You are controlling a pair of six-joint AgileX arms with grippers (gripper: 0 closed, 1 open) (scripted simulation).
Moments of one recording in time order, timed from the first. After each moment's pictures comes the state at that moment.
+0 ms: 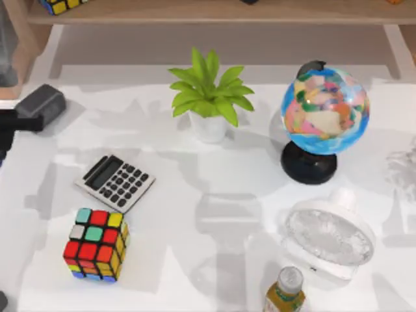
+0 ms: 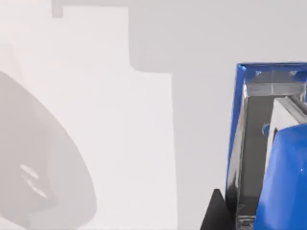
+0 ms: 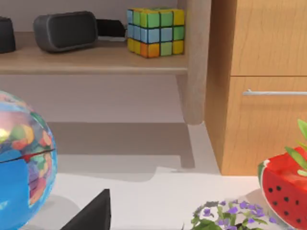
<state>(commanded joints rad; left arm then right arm) 0.06 1.83 1.29 -0.89 -0.02 0.08 0.00 0.00 0.00 0.00 0.00 0.00</state>
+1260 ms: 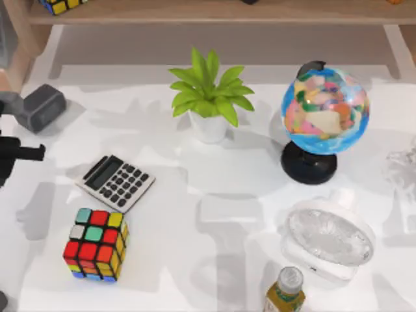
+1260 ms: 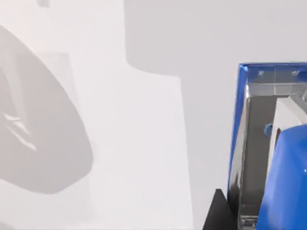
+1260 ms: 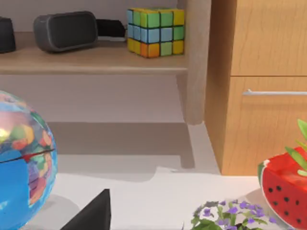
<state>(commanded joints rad) 0.05 1.78 1.17 -0.88 -0.06 0.13 0.00 0.00 0.00 0.00 0.00 0.00</state>
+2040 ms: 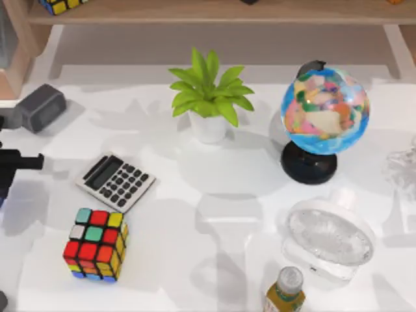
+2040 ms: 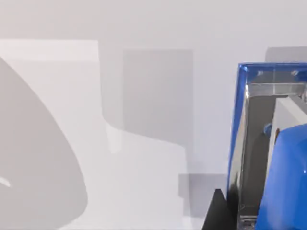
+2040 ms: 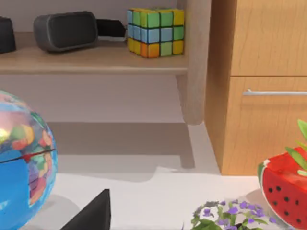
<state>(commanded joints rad) 0.10 1.91 1.19 -0.84 -0.01 0.14 0.00 0.00 0.00 0.00 0.00 0.00</state>
